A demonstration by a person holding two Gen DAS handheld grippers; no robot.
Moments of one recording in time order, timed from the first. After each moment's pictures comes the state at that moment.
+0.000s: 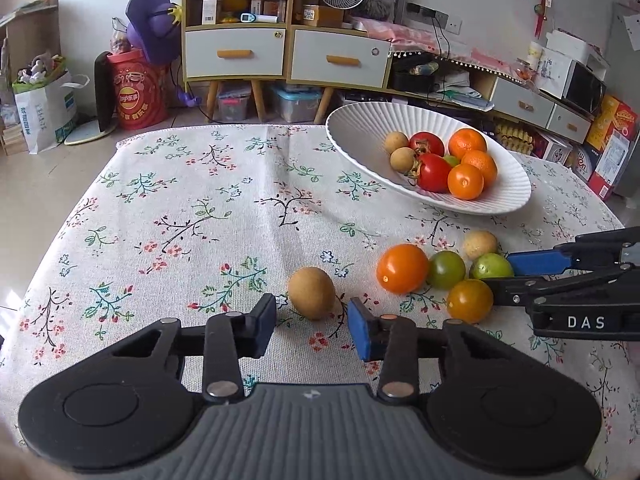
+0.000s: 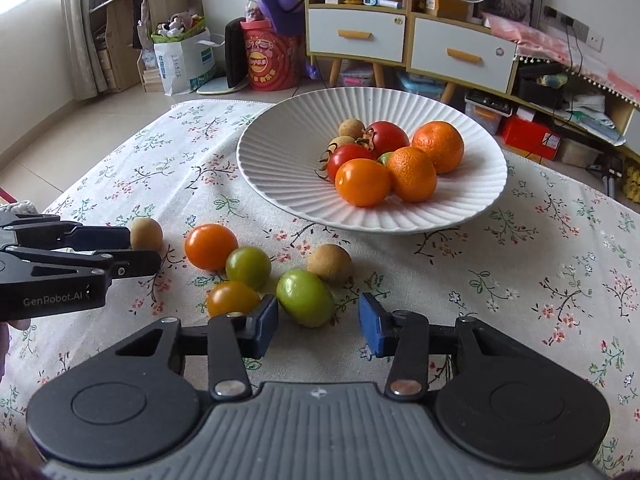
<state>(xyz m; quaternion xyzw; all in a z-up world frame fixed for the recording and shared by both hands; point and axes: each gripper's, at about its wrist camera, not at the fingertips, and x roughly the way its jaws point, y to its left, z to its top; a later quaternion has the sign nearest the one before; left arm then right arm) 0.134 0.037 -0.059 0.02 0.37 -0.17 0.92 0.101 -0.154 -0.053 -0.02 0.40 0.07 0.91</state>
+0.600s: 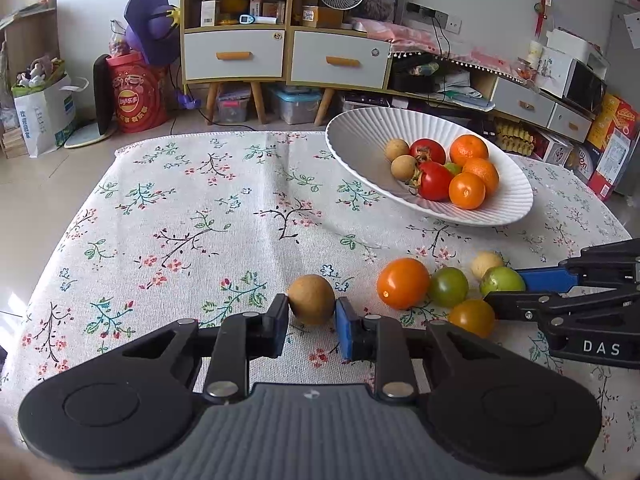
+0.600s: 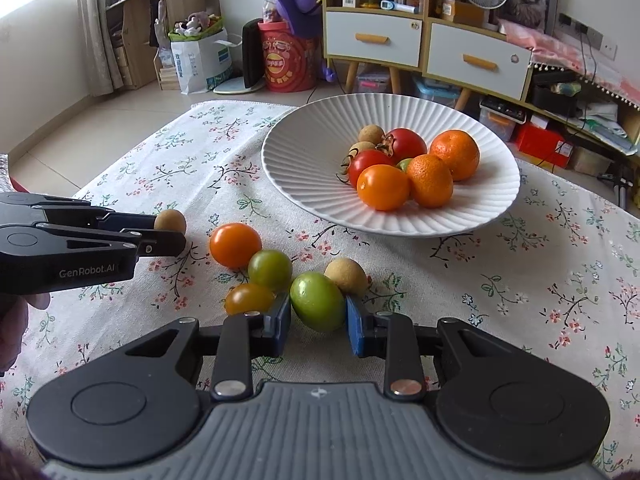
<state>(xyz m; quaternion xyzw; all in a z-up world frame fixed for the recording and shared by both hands) 0.141 0.035 -0.052 0.03 0.36 -0.17 0.92 0.096 -0.156 -0.044 -0.02 0.40 0.09 0.91</state>
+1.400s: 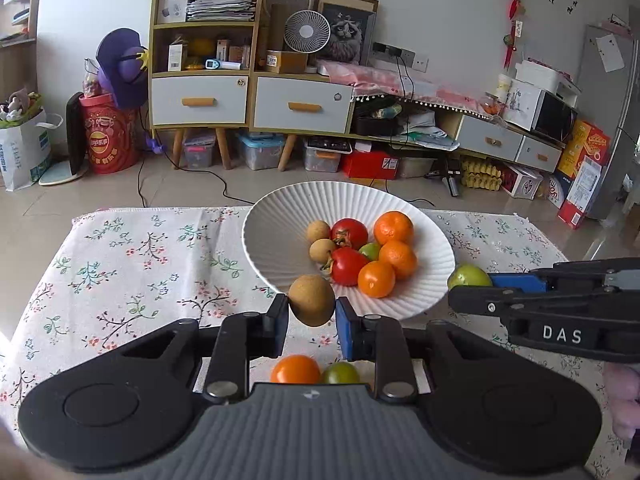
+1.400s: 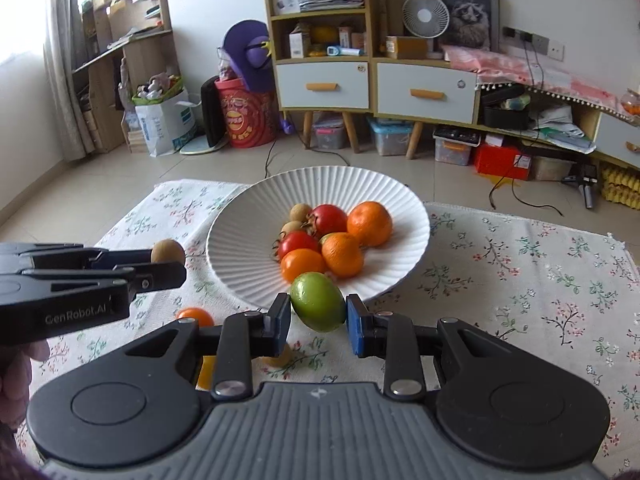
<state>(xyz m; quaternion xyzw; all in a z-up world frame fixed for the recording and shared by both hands) 0.146 -0.019 -0.007 0.01 0.32 -0.21 0.93 0.105 -0.200 -0.007 0.04 0.34 0.02 0.94</state>
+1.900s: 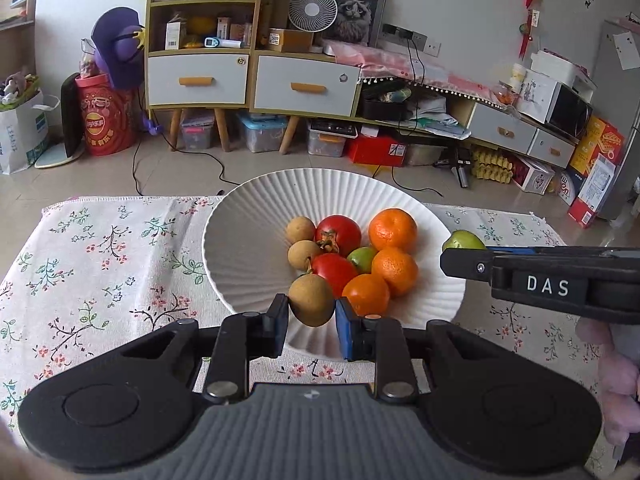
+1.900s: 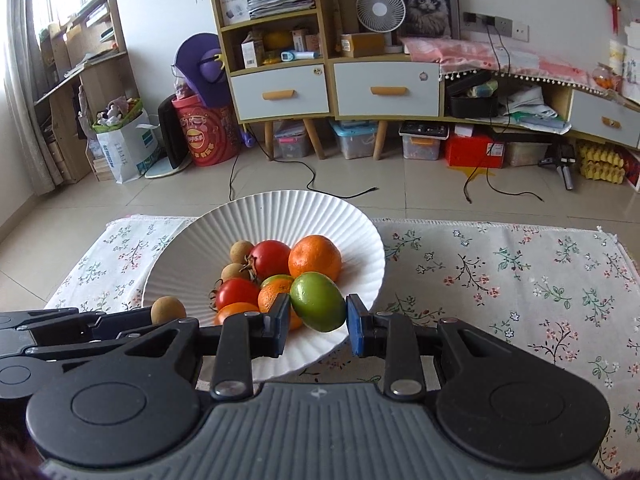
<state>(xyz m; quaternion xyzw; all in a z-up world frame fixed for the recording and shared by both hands) 0.178 -0.047 -0.026 0.00 0.34 -0.19 0.92 0.140 -0.223 -0.020 0.08 0.34 -0.02 0.94</state>
